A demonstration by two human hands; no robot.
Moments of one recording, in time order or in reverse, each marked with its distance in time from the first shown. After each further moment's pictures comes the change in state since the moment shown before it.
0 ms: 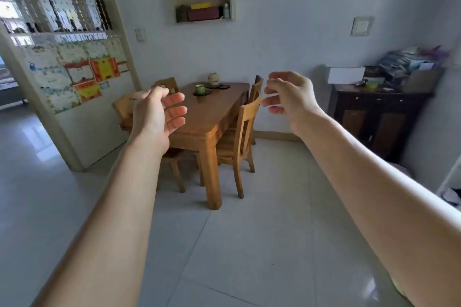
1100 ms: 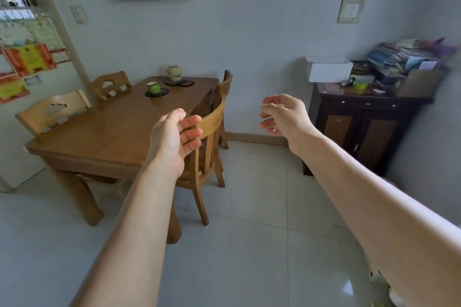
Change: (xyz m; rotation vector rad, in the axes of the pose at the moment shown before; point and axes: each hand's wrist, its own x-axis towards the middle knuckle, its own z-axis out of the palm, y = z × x) left_hand 0.200 -0.183 0.330 -0.067 -0.099 -0.260; right_hand 0.369 0.161 -0.134 -0.132 0.028 0.176
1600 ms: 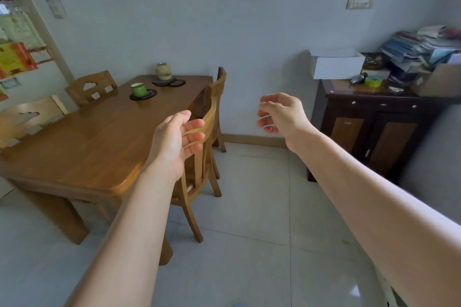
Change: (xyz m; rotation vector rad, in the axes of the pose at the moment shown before) left_hand 0.153 -0.047 0.101 0.098 -0.050 -0.030; right_hand 0.191 0.048 -0.011 0.038 -0.023 0.045
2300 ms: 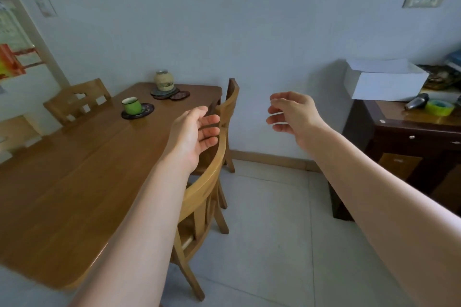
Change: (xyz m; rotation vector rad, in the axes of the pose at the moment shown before) left_hand 0.323 0.012 0.094 -0.010 -0.044 -0.036; right_hand 0.325 0.014 0.071 0.022 -0.046 0.041
